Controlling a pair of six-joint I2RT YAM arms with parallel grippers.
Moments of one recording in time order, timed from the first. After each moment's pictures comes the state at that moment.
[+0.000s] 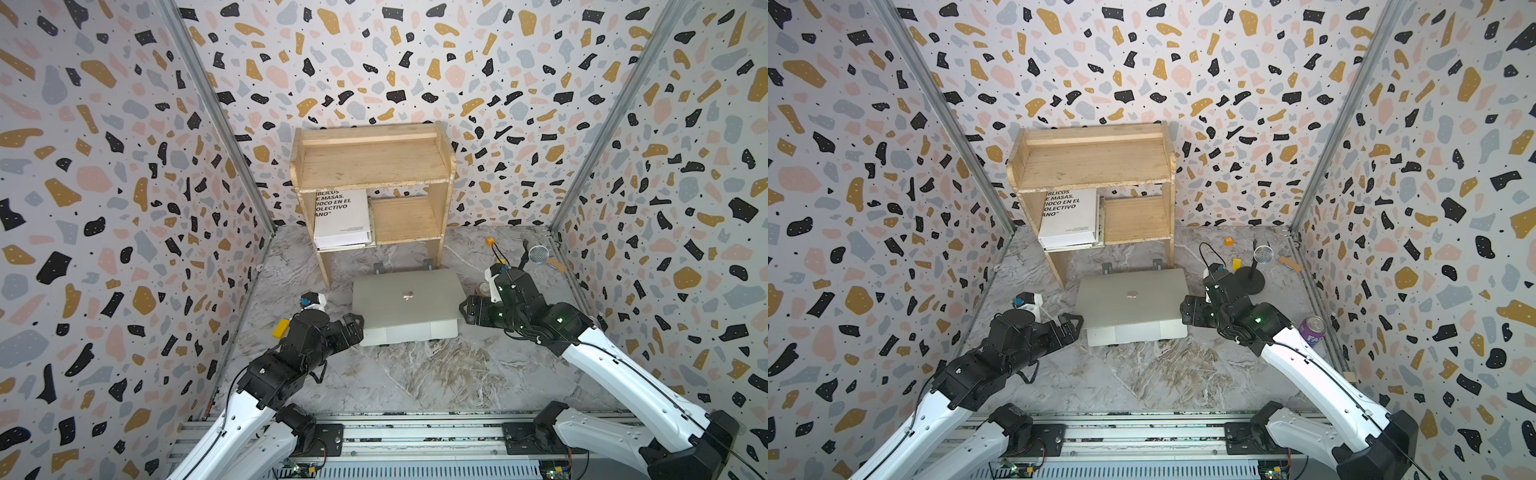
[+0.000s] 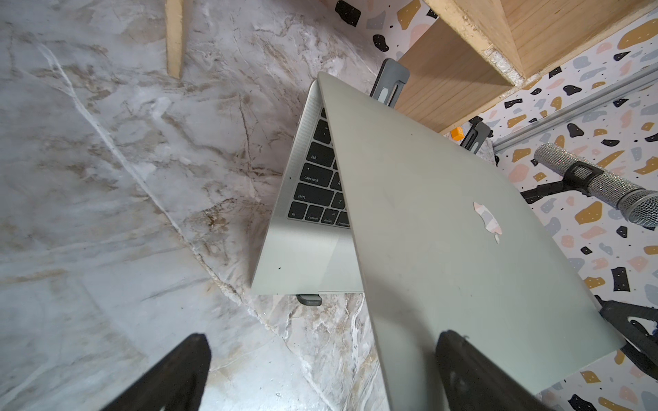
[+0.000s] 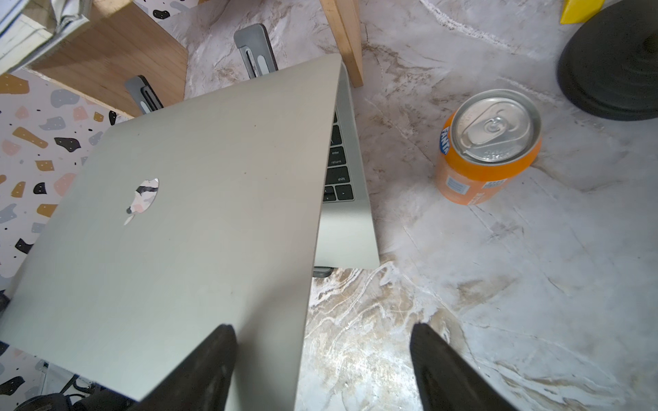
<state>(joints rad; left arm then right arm) -0.53 0.65 0.70 -0.71 -0.07 -0.80 0.65 1.06 1.03 -0.77 0.02 0.63</state>
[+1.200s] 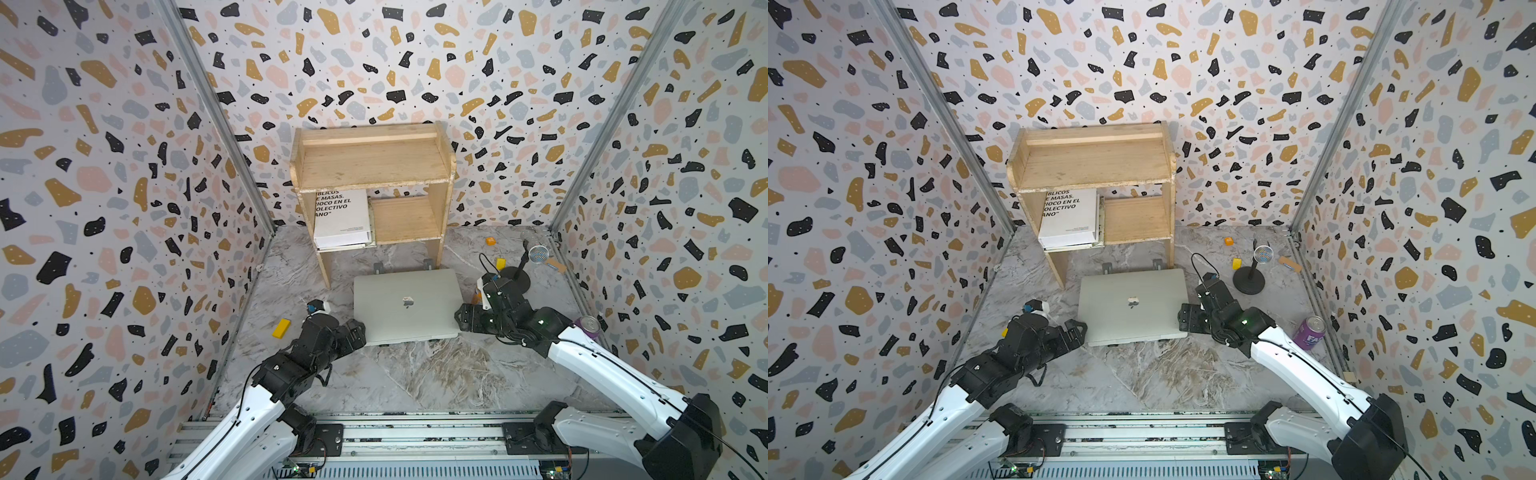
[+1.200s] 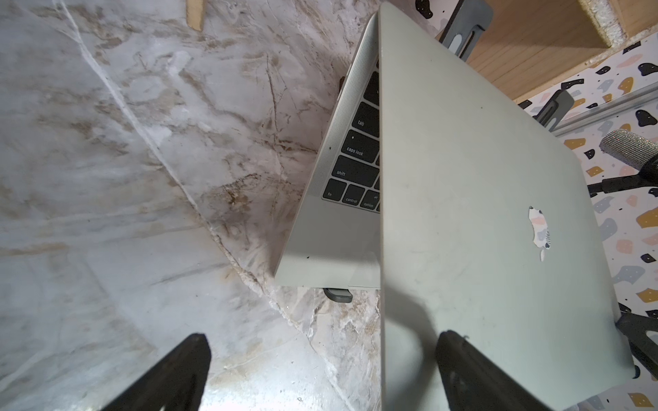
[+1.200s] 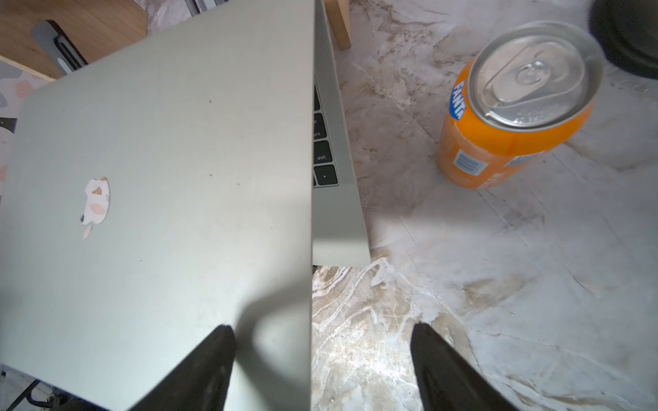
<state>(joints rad) -0.53 0.69 0.59 -0.64 -0.10 -0.84 0.66 1.11 0.90 -0.65 0.01 0.63</state>
